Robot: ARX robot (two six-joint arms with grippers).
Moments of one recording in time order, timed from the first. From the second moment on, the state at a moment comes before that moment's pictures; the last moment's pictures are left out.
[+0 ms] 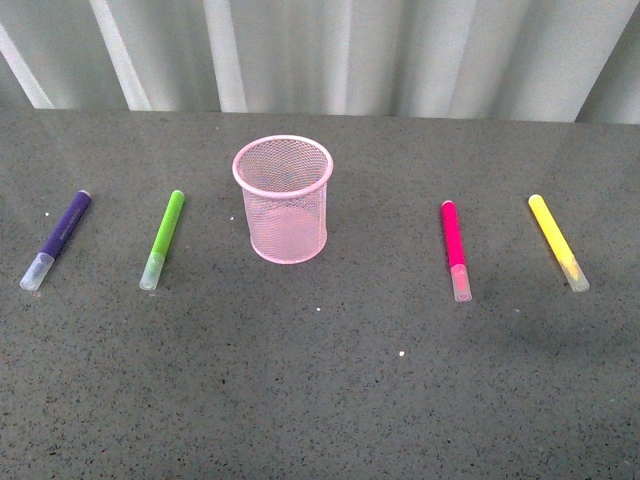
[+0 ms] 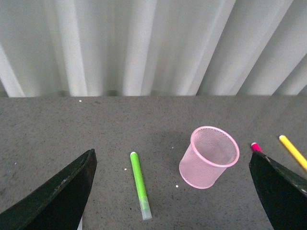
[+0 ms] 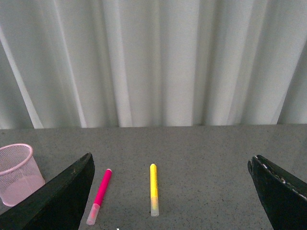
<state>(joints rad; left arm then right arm) 0.06 1.04 0.36 0.47 0.32 -0.05 0.00 0.00 0.02 0.00 0.00 0.00</state>
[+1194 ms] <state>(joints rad) 0.13 2.16 1.14 0.13 0.14 0.36 0.00 0.00 0.02 0.00 0.00 0.00</state>
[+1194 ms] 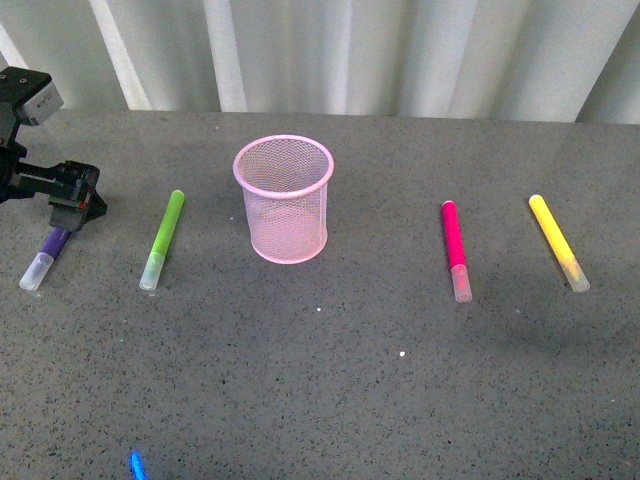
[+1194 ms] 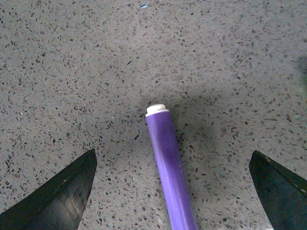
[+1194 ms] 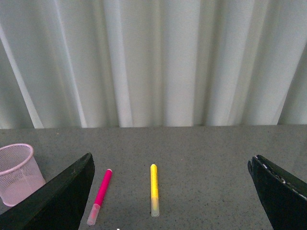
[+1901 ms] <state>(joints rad) 0.13 2.25 1.22 0.12 0.11 0.34 0.00 0.00 0.02 0.00 0.00 0.00</state>
